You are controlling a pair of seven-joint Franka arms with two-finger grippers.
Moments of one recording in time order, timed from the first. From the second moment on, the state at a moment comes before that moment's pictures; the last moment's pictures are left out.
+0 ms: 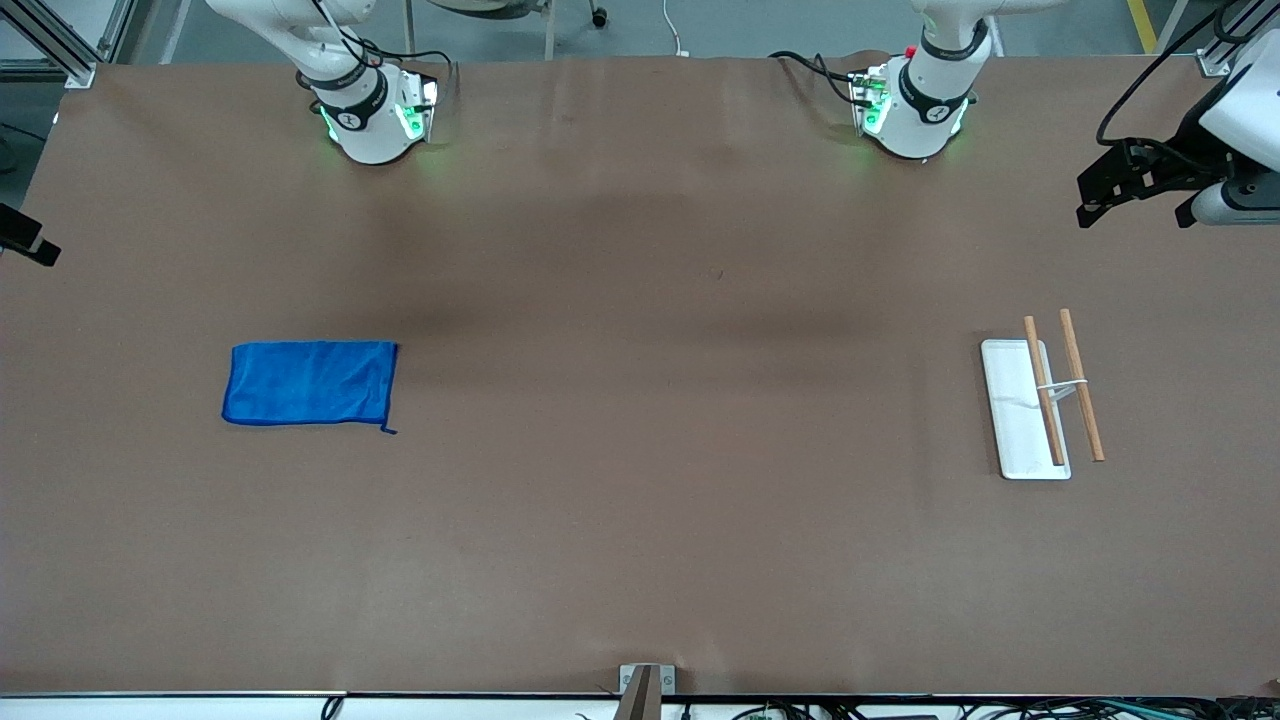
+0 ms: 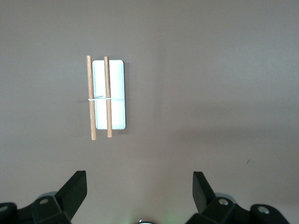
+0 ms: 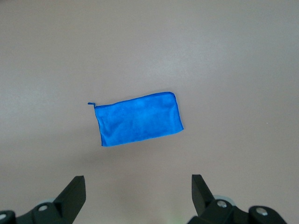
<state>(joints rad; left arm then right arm) 0.05 -0.07 -0.16 -1.55 0.02 1.48 -0.07 -0.08 0.00 -0.11 -1.49 0.01 1.48 0.01</state>
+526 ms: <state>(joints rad) 0.05 -0.07 -0.16 -1.54 0.02 1.48 -0.07 -0.08 0.00 -0.11 -1.49 0.01 1.48 0.01</state>
